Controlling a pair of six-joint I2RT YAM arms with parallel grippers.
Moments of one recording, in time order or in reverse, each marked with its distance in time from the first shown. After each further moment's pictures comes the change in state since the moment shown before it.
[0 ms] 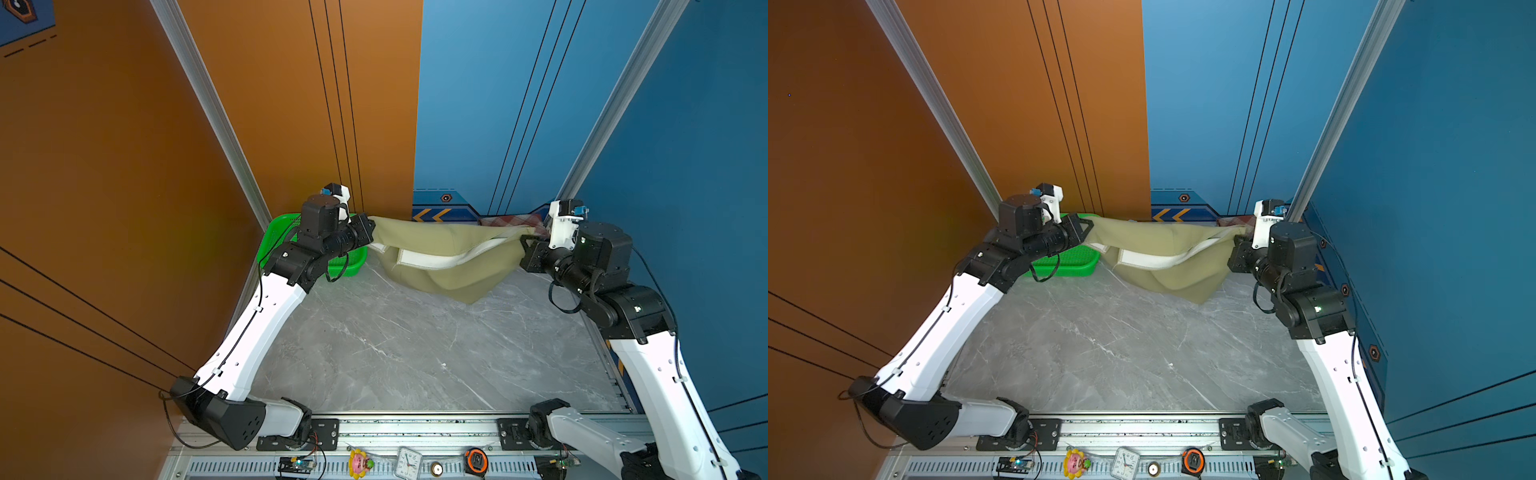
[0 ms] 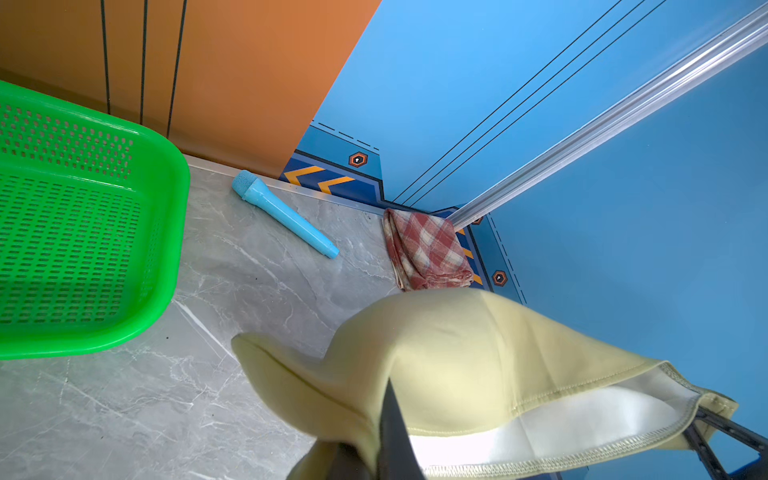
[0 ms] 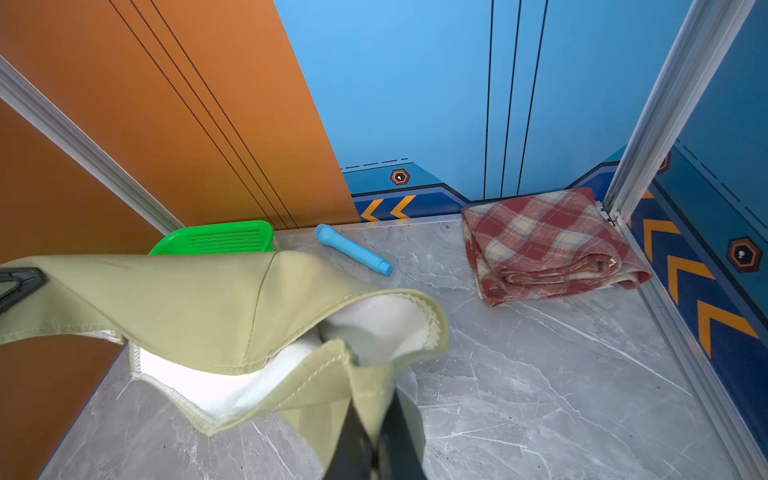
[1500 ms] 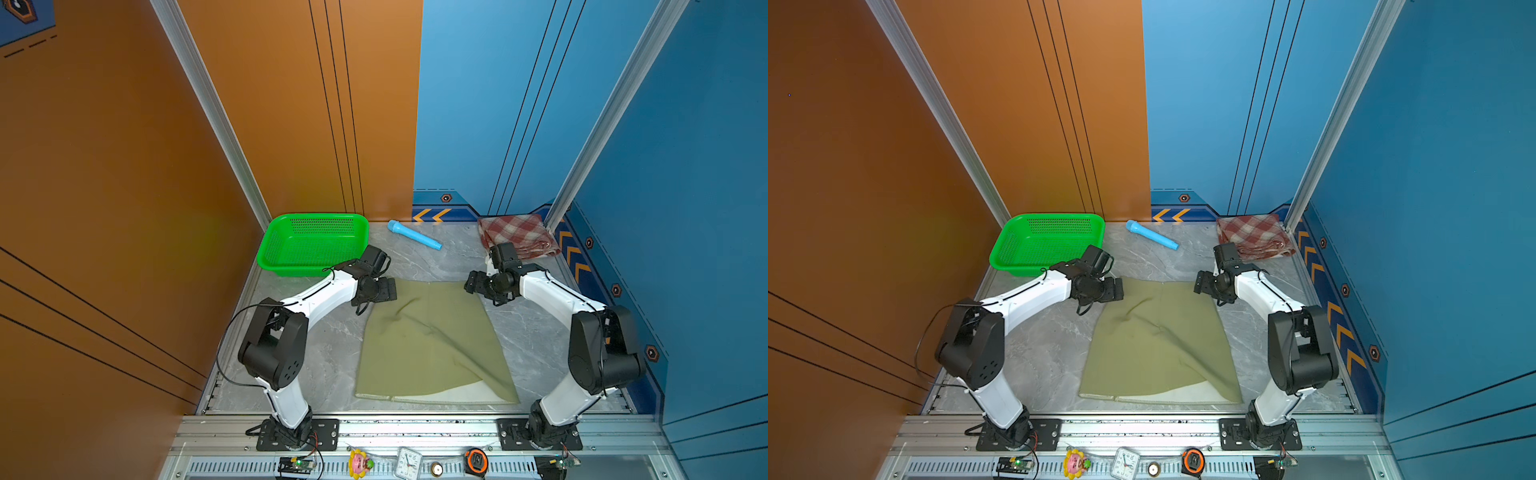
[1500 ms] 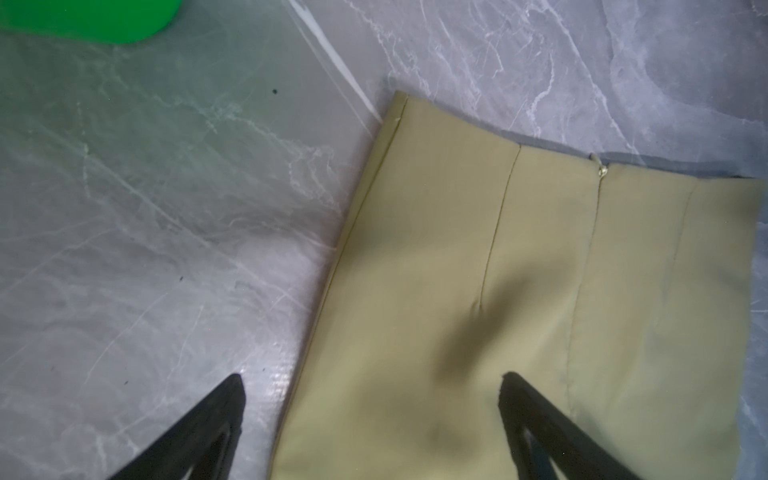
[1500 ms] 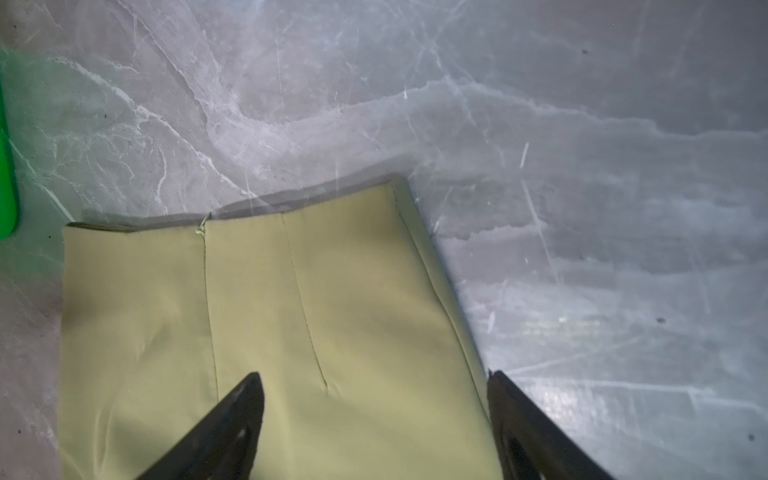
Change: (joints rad) left arm -0.056 0.475 -0.213 -0.049 -0.138 0.091; right arm -0.077 0.700 -0.290 0.271 -0.164 0.156
